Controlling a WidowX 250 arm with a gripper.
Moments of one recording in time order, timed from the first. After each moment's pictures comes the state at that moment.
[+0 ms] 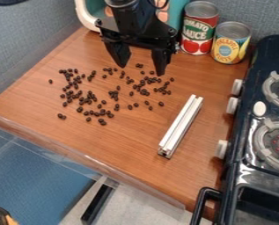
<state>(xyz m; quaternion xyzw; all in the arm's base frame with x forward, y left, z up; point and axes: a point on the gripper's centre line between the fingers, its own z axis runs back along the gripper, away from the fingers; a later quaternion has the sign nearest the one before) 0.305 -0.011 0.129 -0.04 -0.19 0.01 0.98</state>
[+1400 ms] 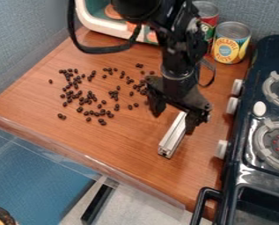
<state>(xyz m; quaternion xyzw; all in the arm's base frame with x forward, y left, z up) 0.314 -0.070 0.036 0.00 -0.12 -0.10 0.99</state>
